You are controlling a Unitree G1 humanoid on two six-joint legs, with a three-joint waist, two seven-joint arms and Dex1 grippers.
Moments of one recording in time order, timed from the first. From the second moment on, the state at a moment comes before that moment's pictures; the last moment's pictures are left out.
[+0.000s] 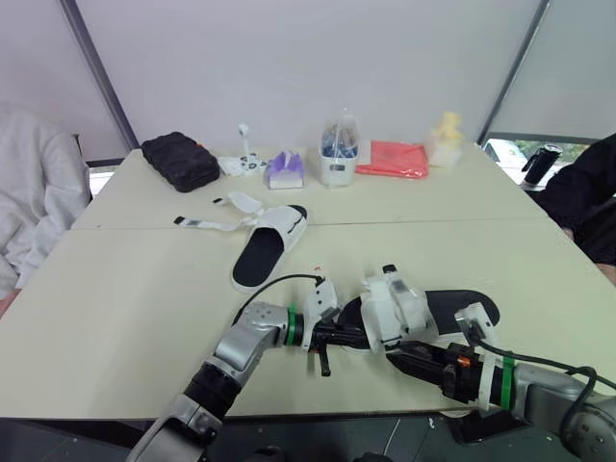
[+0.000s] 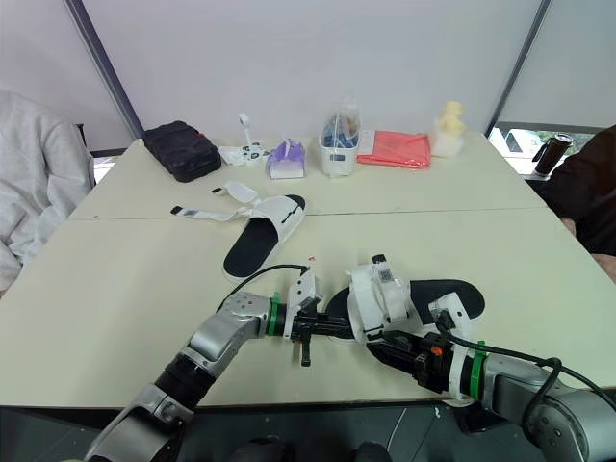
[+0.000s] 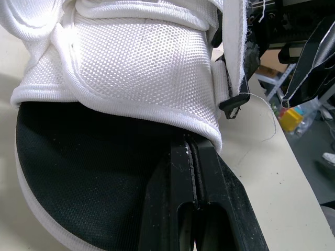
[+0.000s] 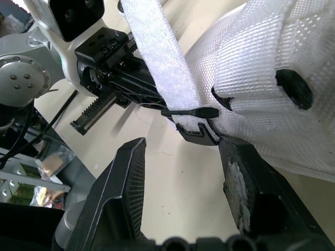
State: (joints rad) left arm -0.51 0.17 -0.41 0.25 -0.21 0.33 -1.06; right arm 0.14 -0.67 -0.28 -0.51 0.87 0.98 0.70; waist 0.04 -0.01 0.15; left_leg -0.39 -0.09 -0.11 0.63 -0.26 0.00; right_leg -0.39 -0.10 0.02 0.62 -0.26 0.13
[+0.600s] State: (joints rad) left arm -0.49 0.16 -0.40 0.24 -0.21 0.35 -1.04; right arm 0.27 -0.78 -0.23 -0.55 0.90 1.00 0.79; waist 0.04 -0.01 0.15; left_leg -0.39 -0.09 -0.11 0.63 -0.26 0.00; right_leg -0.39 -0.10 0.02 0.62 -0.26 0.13
